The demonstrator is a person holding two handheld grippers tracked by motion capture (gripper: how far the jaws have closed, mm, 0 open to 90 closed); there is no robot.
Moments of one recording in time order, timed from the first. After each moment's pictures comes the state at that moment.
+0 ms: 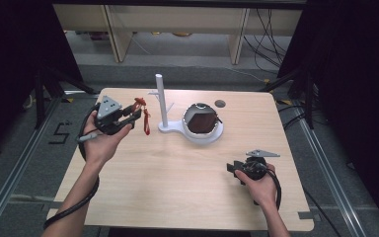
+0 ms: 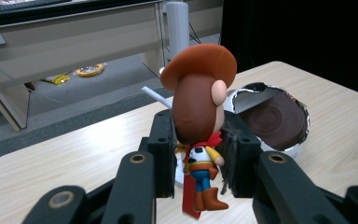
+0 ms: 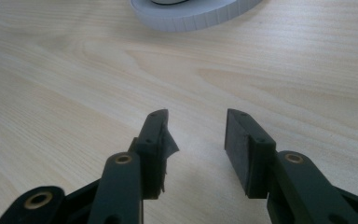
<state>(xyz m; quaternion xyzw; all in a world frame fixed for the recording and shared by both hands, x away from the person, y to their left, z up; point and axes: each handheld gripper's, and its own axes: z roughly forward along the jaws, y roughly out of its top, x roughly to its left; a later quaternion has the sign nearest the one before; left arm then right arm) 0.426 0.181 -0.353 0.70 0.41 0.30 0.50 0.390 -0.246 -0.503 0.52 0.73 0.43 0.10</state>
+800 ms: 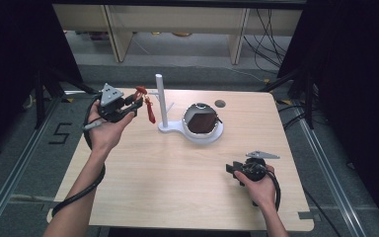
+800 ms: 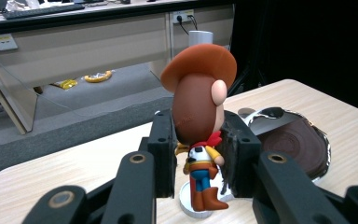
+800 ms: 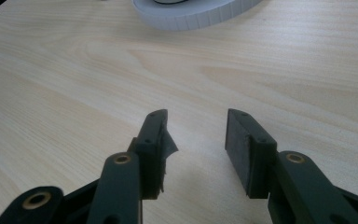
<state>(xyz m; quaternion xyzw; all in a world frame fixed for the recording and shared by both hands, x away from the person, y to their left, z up) 0.453 0.179 -0.345 0.68 0.42 0.31 0.51 0.388 -0.246 -0.506 0.52 0.73 0.43 0.09</state>
